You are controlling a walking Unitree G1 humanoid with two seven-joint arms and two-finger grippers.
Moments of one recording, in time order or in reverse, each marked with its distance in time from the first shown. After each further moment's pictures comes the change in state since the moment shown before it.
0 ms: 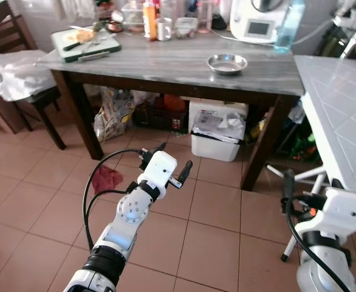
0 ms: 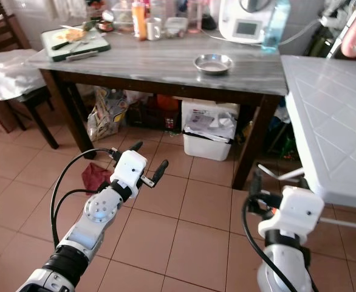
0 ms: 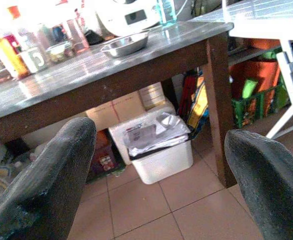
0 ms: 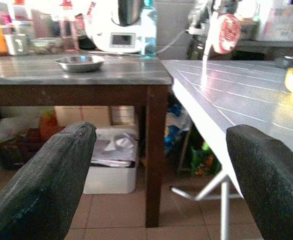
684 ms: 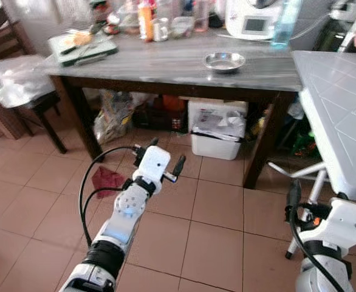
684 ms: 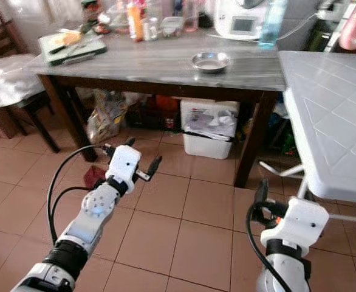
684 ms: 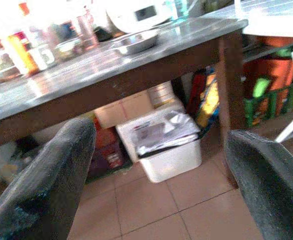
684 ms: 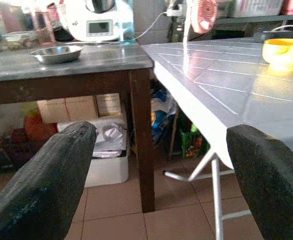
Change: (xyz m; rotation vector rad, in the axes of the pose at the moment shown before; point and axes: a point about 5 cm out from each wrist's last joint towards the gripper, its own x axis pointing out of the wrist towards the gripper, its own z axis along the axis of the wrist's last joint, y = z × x) left arm 0.005 0.010 0.000 -0.021 0.012 0.064; right arm -0.008 -0.003 -0.008 0.031 0.032 -0.071
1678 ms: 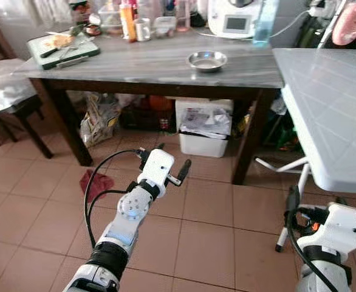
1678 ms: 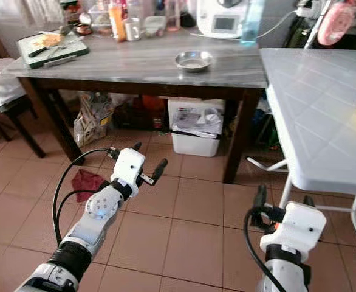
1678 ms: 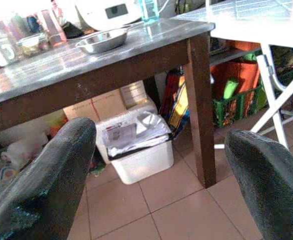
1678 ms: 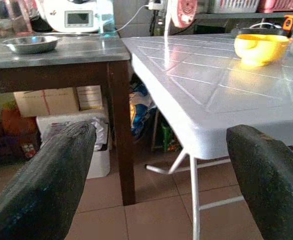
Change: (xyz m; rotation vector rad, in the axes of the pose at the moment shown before) left arm 0.001 -0.010 -0.004 -0.059 0.012 -0.044; right arm -0.005 -0.002 -0.003 -0.033 0.016 -0.004
